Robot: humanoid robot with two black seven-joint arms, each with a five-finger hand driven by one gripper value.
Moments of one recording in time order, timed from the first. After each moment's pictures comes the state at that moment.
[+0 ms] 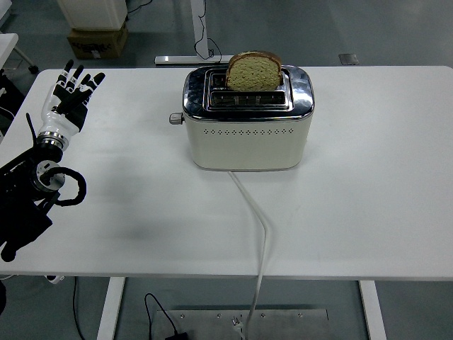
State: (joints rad) left arm -0.86 0.24 -0.58 -0.36 -0.16 -0.25 -0.43; right arm 0.03 0.00 0.27 0.07 -0.30 0.07 0.05
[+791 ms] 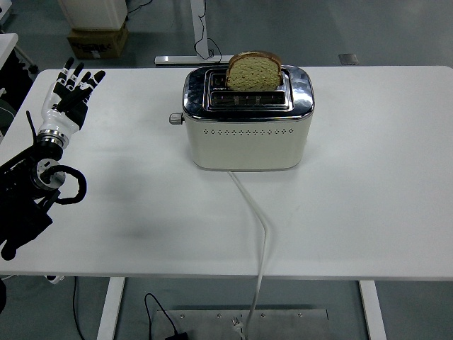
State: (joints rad) left arm -0.87 0.24 -0.58 -0.36 -0.16 -0.25 -0.43; right arm 0.03 0.00 0.27 0.07 -0.30 0.07 0.05
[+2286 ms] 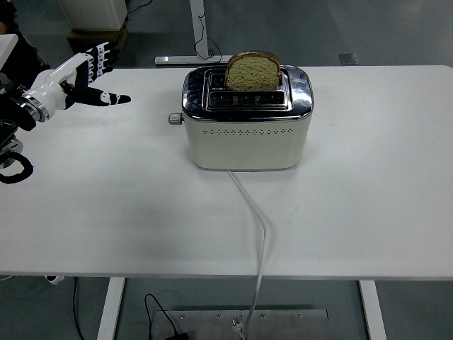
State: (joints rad) left arm -0.96 0.45 -0.54 -0.56 0.78 -0.31 -0.44; right arm 0.03 0.00 0.27 0.07 -0.30 0.07 0.05
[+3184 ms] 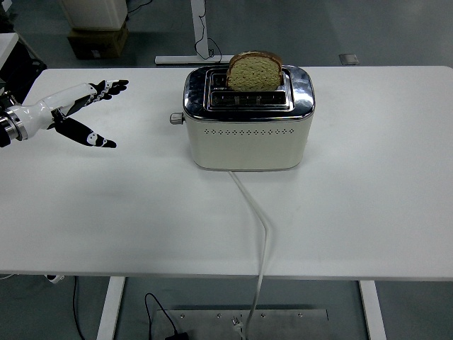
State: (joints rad) left arm -0.91 0.71 -0.42 -0.91 1.09 -0.24 -0.48; right arm 0.03 0.00 0.27 0.07 -0.30 0.07 0.05
